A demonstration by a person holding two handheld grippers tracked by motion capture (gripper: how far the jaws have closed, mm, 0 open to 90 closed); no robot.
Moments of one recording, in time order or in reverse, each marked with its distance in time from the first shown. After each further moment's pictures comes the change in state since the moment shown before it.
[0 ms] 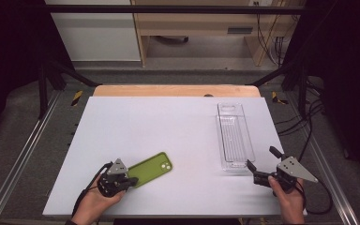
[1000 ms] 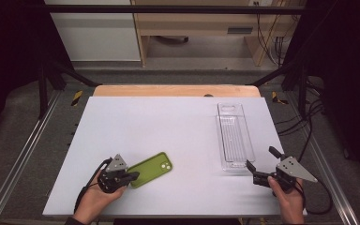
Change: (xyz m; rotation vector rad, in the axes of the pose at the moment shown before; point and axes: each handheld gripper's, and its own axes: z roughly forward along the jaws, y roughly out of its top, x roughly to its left) left arm 0.003 0.012 -0.004 -0.084 0.023 0.021; right arm 0.001 0.000 0.001 0.001 0.006 -0.001
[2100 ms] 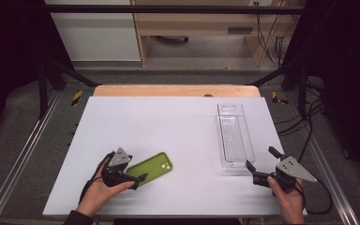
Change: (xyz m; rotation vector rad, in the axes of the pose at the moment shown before) left arm 0.013 0.007 0.017 -0.078 0.026 0.018; right arm 0.000 0.000 0.000 0.002 0.003 -0.001
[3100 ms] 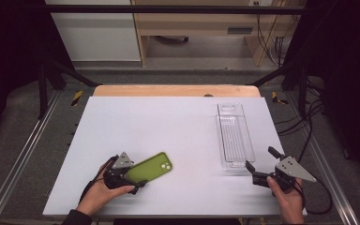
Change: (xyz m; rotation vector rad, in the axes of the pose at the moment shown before) left arm 0.003 -0.015 0.014 0.094 -0.056 0.030; right arm 0.001 0.000 0.001 0.007 0.004 -0.004
